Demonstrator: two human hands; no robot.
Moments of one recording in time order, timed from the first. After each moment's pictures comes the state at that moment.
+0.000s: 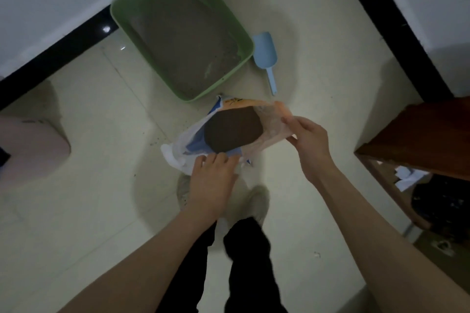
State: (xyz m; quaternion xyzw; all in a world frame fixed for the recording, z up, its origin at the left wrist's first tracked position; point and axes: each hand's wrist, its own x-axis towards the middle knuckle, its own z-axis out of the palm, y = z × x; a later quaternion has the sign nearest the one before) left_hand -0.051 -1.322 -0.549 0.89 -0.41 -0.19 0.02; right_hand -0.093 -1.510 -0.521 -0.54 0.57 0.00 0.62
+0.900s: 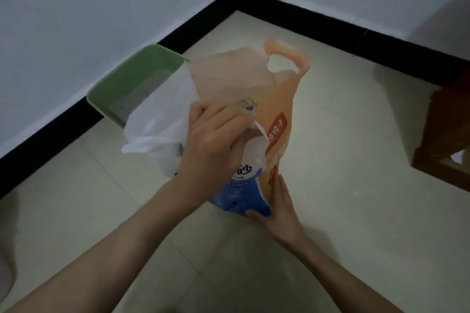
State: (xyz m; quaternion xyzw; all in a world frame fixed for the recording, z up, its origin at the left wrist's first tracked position) left_hand -0.016 -1.367 -0.636 0.68 -0.62 0.19 0.35; right_hand -0.168 -1.413 -0.828 -0.78 0.39 -0.08 0.49
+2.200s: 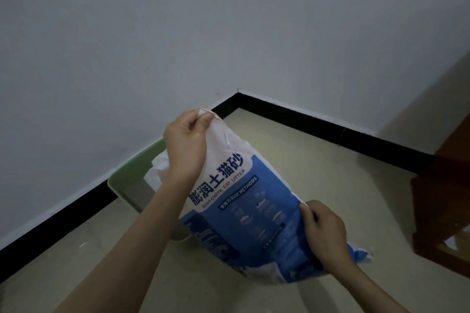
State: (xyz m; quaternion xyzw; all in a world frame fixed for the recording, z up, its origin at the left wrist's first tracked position) left_hand 0.077 -1.400 -0.531 0.71 -0.30 -0.02 0.64; right_hand -0.133 -1.484 -0.679 -0.80 0.46 -0.27 0.29
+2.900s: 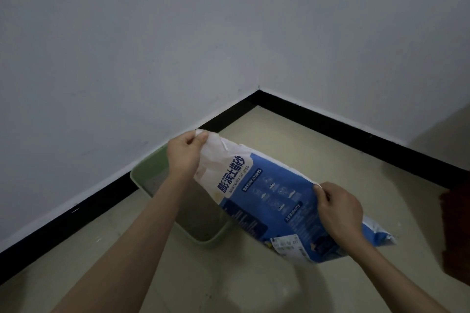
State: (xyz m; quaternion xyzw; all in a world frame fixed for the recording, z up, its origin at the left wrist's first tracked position) left_hand 0.173 -1.371 -0.576 0.76 -0.18 -0.12 0.61; right_hand -0.062 -1.502 -0.656 -0.82 0.49 -0.24 0.17
